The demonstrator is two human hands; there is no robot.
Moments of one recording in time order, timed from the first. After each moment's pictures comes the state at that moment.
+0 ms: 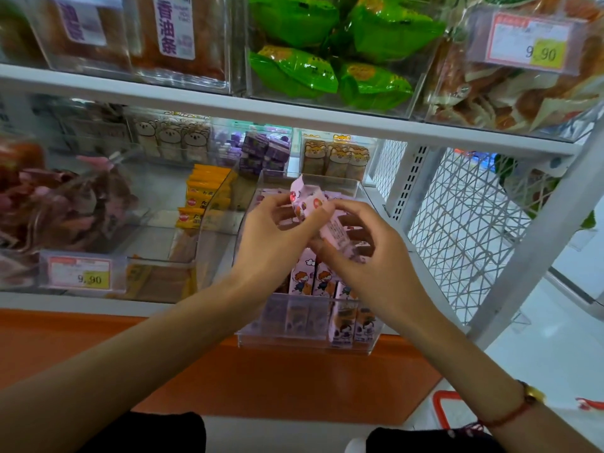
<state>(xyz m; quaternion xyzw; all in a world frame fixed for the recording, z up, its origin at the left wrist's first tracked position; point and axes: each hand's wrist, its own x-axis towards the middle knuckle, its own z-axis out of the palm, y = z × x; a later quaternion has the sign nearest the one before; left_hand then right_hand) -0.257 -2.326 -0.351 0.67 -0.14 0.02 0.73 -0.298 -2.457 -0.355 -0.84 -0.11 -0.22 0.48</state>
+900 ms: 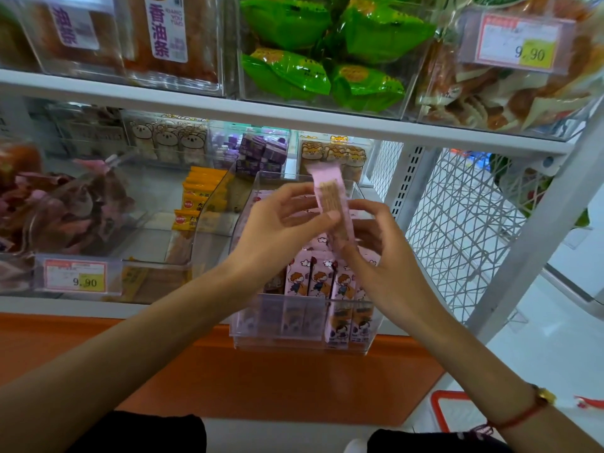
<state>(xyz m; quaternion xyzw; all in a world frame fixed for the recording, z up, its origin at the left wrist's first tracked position) -0.252 -2.324 -0.343 0.68 -0.26 -0.02 0.69 -0.301 -2.473 -0.357 -0.84 -0.09 -0.20 0.50</state>
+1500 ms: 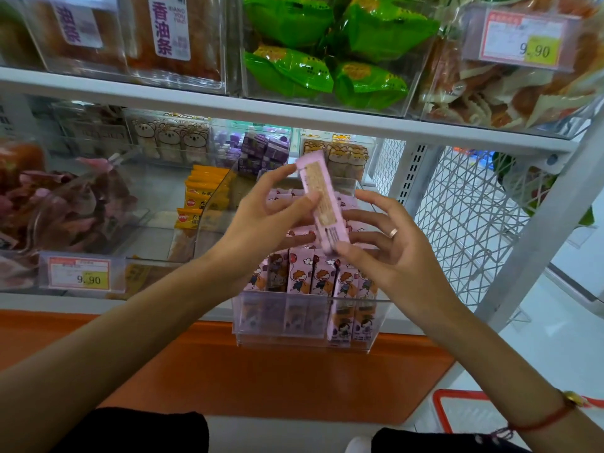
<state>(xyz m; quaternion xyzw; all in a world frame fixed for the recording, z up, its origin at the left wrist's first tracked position) -0.243 -2.312 -0.341 0.62 -0.23 -0.08 0.74 -0.310 -2.480 -0.349 -0.80 -0.12 -0.18 0.56</state>
